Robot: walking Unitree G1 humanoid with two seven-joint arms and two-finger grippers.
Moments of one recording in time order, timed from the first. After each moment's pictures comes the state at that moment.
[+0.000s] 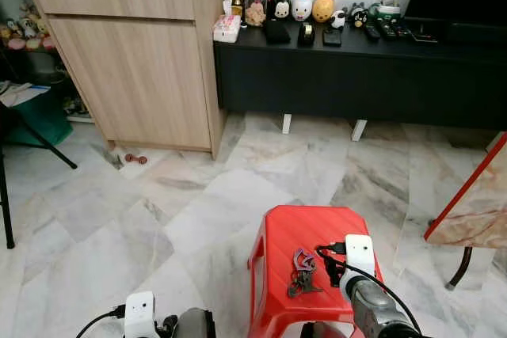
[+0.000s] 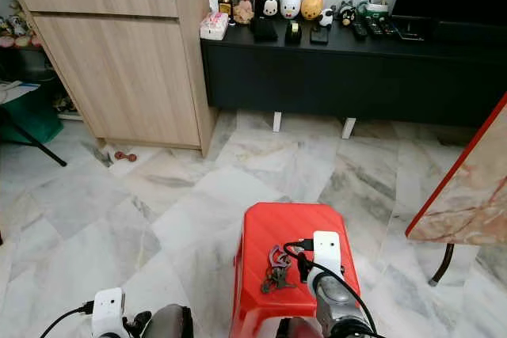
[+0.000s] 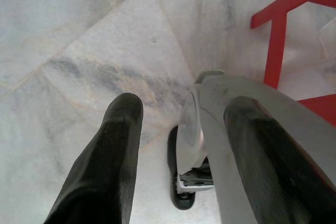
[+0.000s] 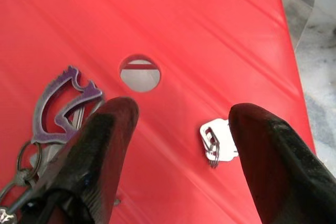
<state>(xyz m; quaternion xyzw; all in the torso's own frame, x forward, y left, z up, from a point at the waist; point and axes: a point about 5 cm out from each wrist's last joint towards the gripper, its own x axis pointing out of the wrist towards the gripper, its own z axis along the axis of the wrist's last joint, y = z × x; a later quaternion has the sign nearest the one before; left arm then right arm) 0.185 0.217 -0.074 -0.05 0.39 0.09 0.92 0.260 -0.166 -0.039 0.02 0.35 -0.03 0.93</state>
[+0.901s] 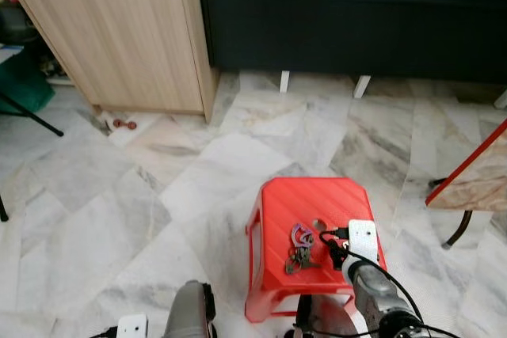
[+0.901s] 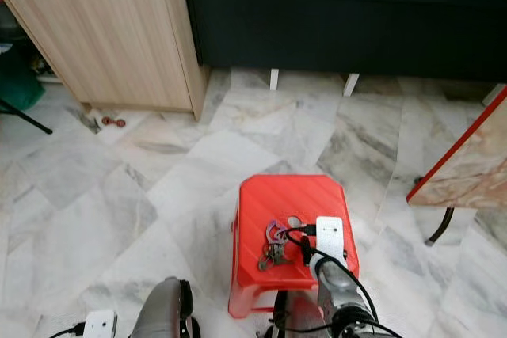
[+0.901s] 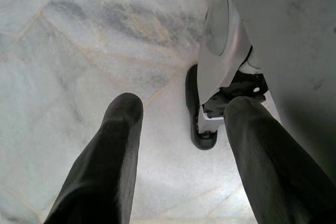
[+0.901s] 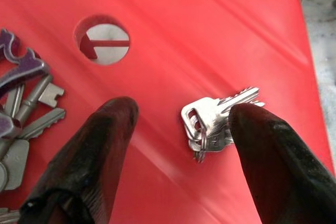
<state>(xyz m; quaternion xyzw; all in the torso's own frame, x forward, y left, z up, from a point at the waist) 0.152 0.223 -0.084 -0.02 0.40 0.07 0.91 0.279 -0.170 -0.023 0.01 0.32 -0.04 0.95</state>
